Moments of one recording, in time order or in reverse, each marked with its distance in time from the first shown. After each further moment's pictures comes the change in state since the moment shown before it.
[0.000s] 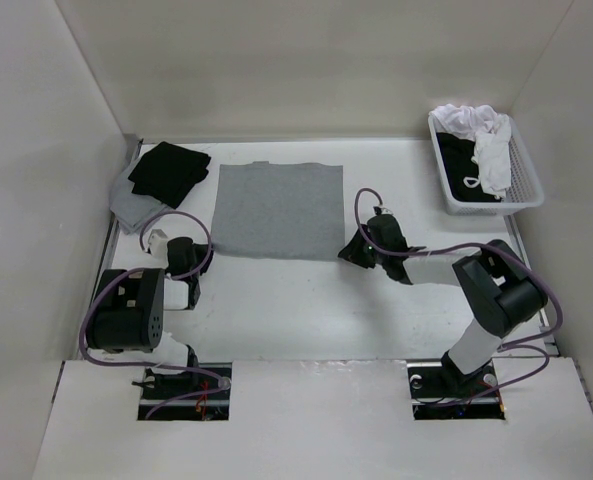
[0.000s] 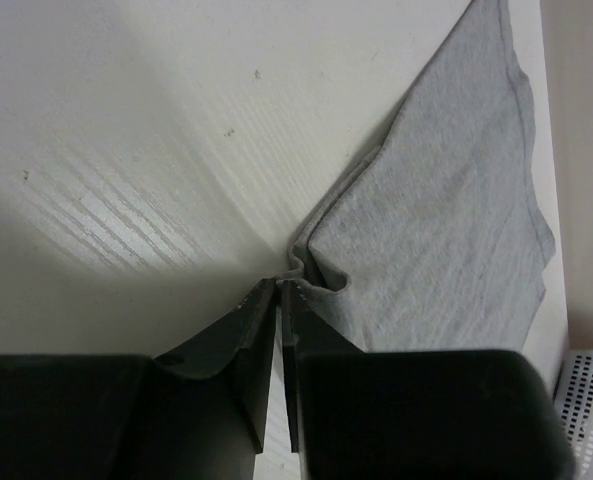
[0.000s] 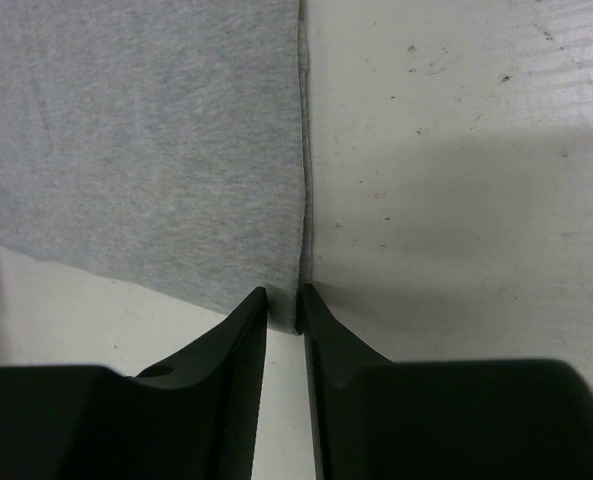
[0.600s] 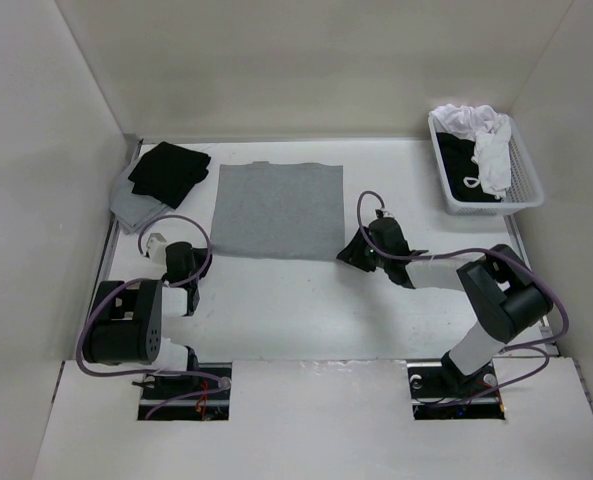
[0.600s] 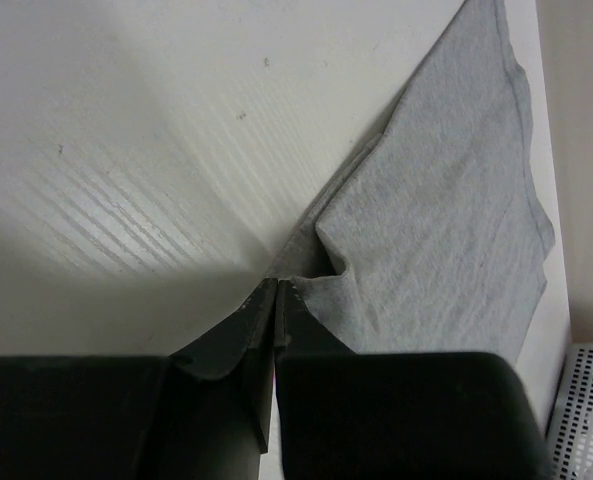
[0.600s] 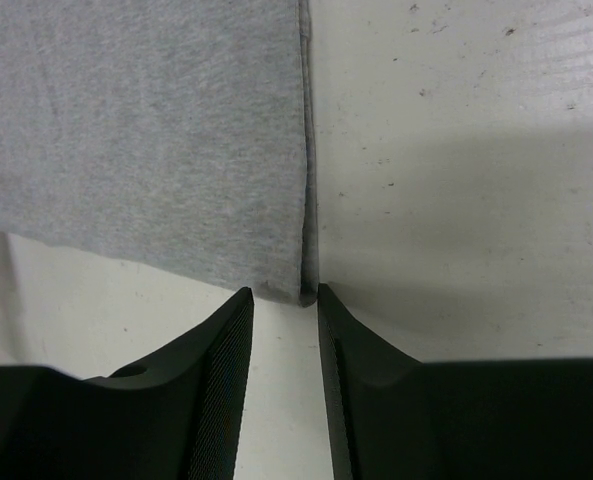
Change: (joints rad) left arm 0.000 -0.068 -0.044 -0.011 -0.005 0.010; right arm 0.009 -0.037 -0.034 -0.003 -0.006 0.032
